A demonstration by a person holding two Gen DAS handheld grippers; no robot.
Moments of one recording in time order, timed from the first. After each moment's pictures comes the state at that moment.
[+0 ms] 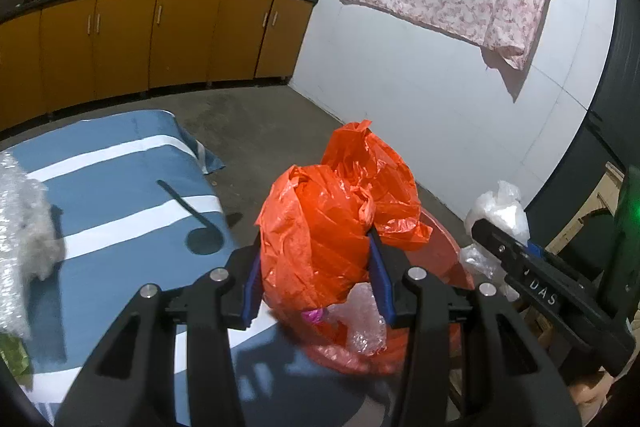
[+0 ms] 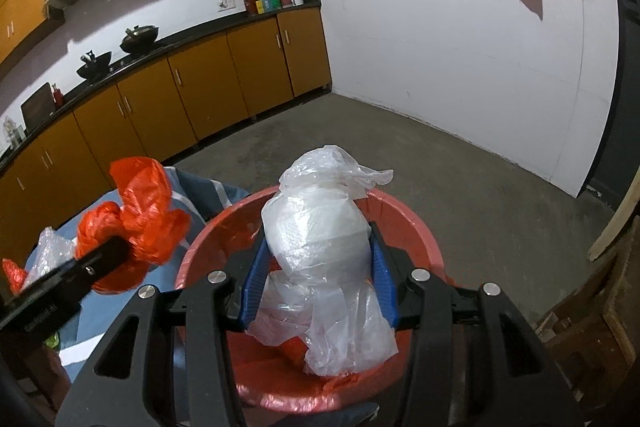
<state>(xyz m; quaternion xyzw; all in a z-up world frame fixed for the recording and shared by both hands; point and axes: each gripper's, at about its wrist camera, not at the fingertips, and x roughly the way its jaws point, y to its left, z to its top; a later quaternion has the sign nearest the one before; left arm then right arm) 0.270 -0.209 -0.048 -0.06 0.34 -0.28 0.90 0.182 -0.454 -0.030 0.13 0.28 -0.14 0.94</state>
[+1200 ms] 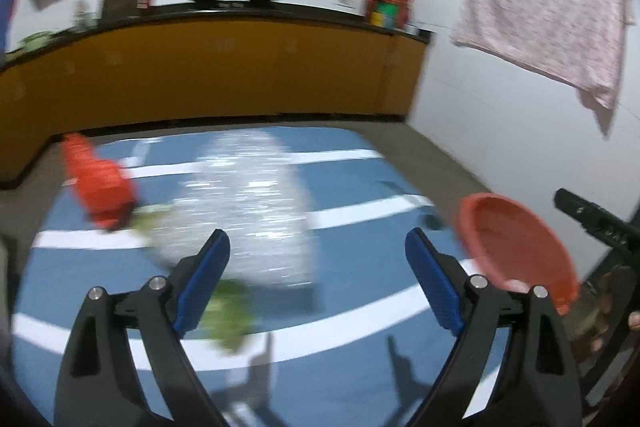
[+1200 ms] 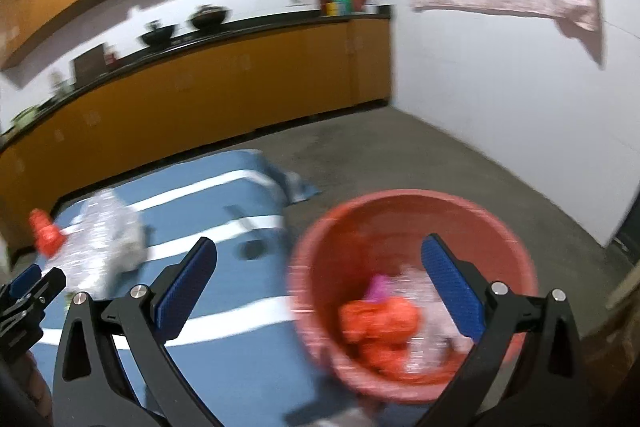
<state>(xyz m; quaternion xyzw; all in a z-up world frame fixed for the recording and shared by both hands) 0.194 0.000 -0.039 -0.05 0.29 -0.04 0.96 0.196 -0.332 -0.012 0.06 0.28 -0.03 0.96</state>
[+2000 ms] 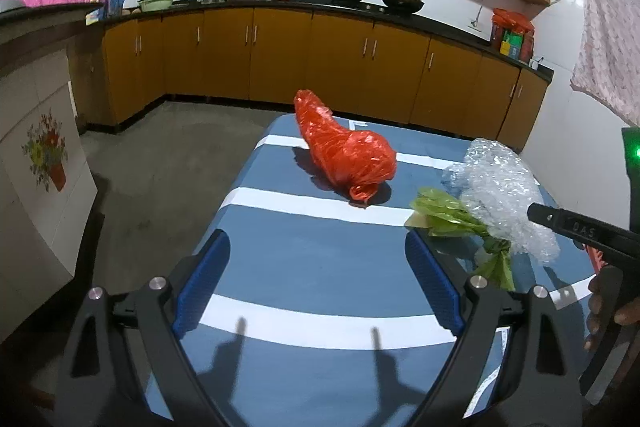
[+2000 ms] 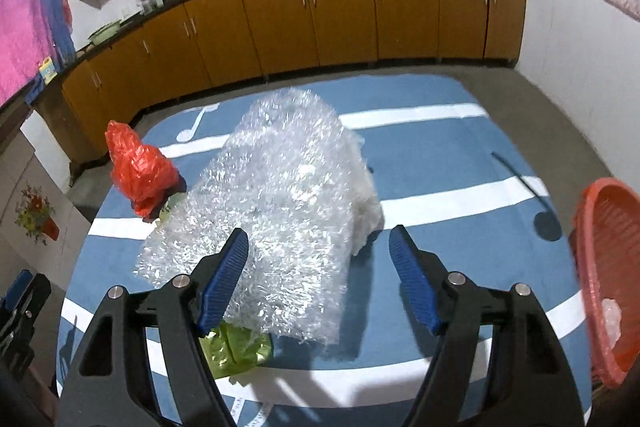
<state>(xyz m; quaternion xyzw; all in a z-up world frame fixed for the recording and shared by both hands) 0.139 0.181 -0.054 -0.11 0.29 0.14 0.94 0.269 -0.122 -0.063 0.02 0.39 0.15 0.91</state>
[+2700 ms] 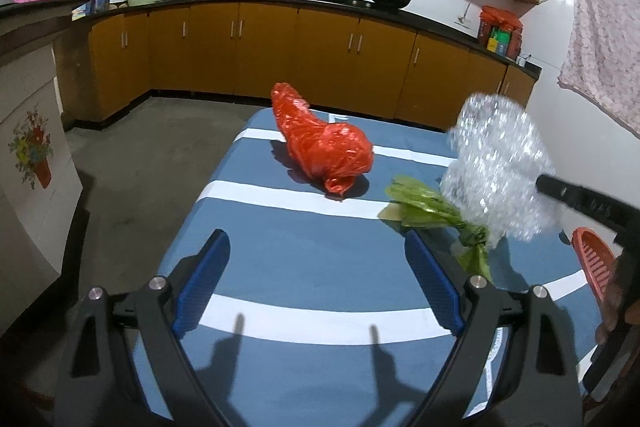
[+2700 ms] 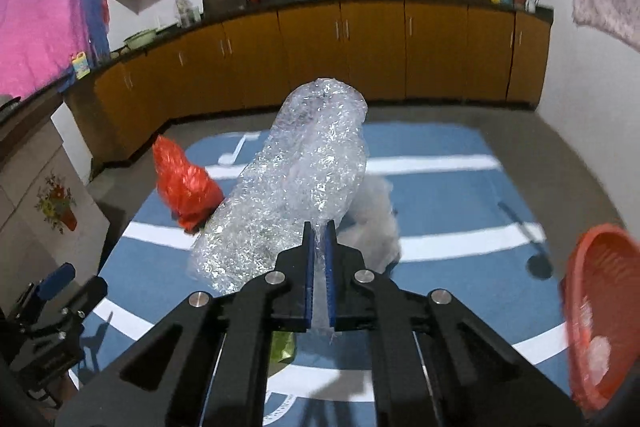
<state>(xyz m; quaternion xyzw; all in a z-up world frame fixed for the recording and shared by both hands) 0.142 0.161 -0.054 -0.11 0.29 0.11 0.94 0.236 -0.121 -0.018 -0.01 0.32 0.19 0.93</state>
